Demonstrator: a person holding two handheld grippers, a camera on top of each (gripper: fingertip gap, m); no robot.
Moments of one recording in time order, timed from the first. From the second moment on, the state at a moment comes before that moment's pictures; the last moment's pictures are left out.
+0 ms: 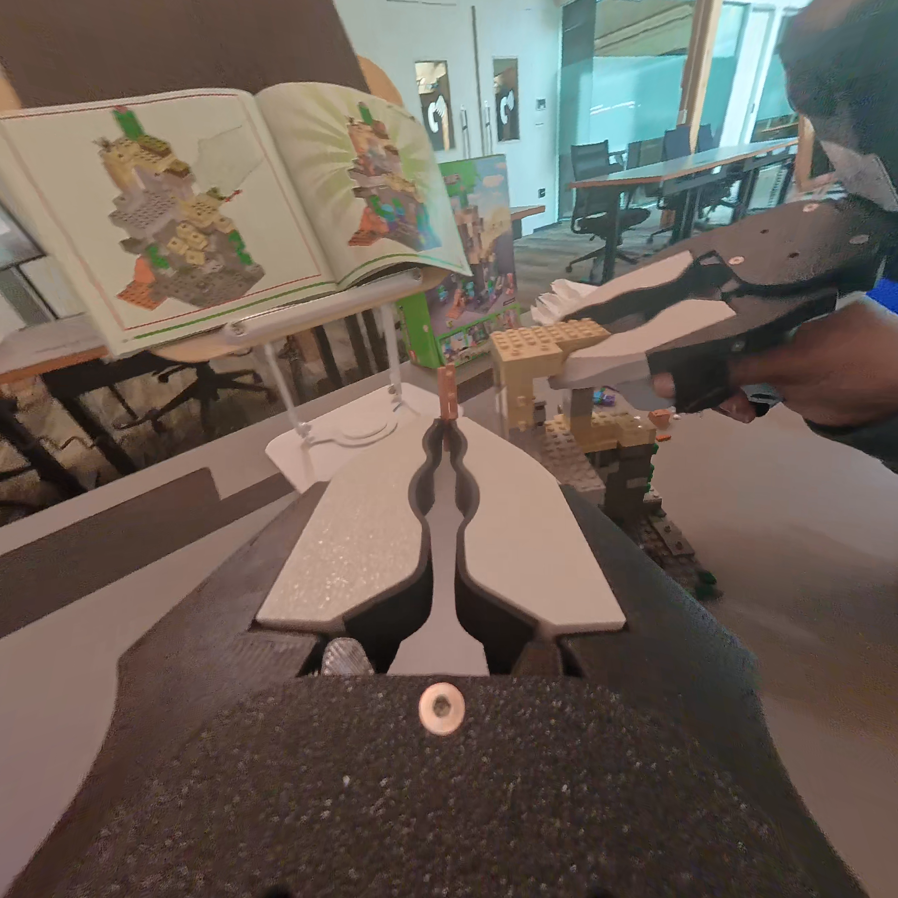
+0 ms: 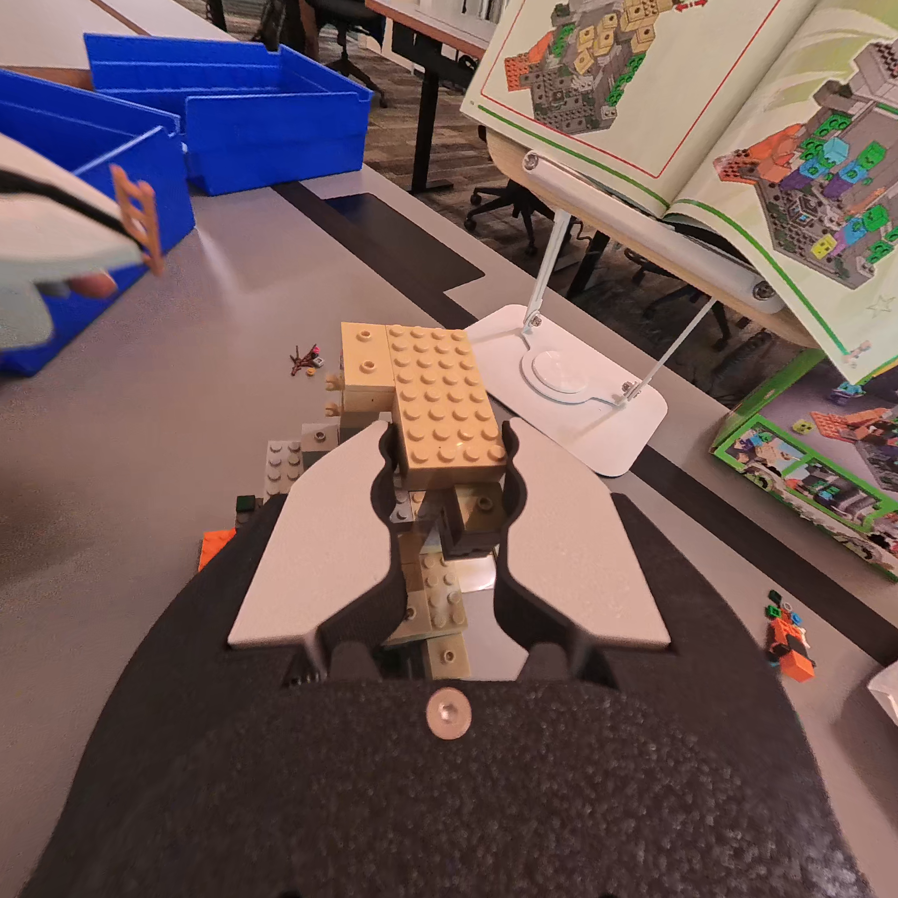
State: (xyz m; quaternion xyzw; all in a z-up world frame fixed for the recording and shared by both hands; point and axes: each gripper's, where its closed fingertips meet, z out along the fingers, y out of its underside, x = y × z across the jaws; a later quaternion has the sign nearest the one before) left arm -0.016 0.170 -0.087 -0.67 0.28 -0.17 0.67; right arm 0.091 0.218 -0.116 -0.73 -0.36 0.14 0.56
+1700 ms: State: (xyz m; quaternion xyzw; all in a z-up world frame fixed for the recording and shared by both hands) left arm 0.012 0.149 -0.117 -0.73 0.37 -0.14 0.56; right arm 0.104 0.196 -0.110 -0.69 -0.39 0.18 0.58
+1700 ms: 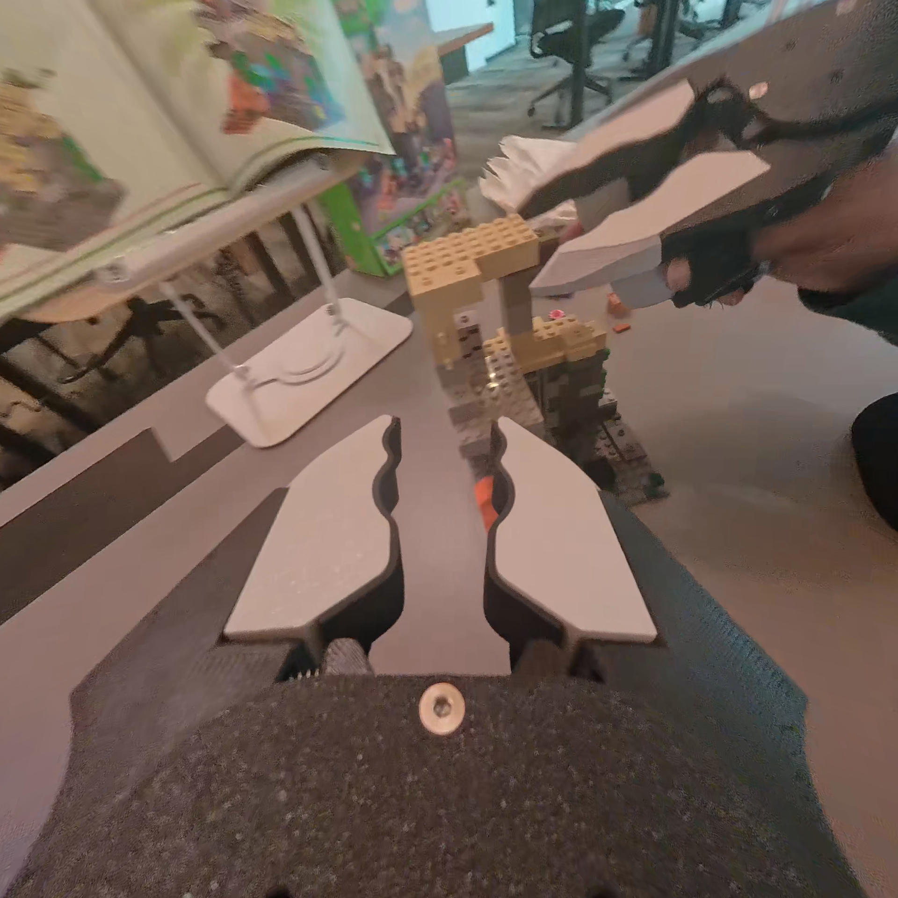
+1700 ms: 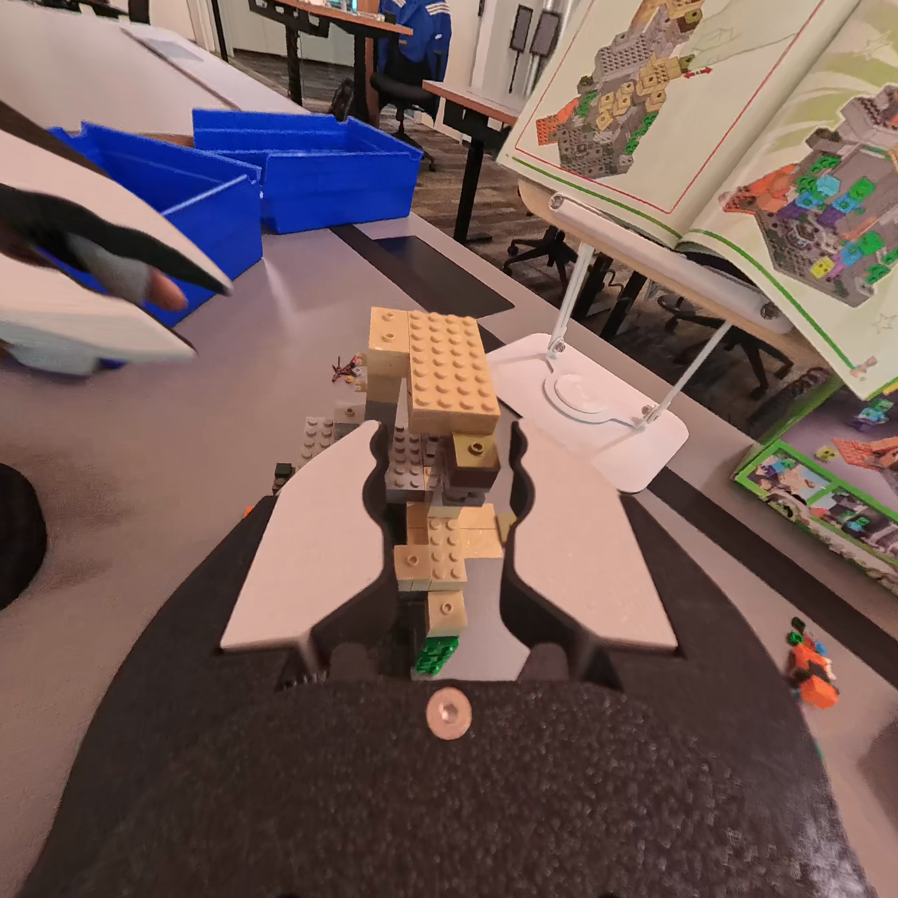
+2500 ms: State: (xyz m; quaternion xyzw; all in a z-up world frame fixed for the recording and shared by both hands) left arm 0.068 0.211 -0.151 -0.74 0.37 -0.18 0.54; right arm 0.067 0.224 -0.108 -0.44 -0.66 -0.34 0.50
